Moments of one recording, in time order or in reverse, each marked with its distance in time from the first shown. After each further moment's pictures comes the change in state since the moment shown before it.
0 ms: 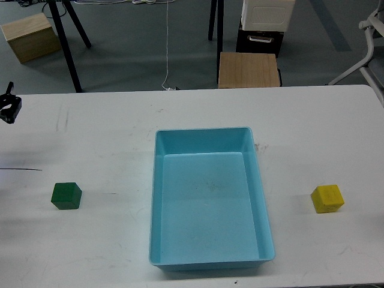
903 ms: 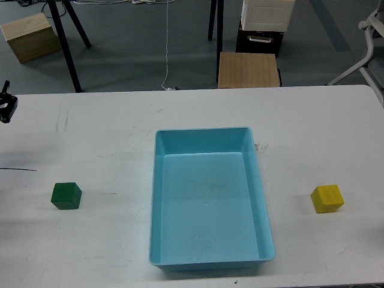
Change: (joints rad) left arm -0.001 0.027 -0.001 -0.011 0.035 0.000 -0.003; right arm -0.043 0.110 -0.032 -0.001 -0.281 -0.013 0.058
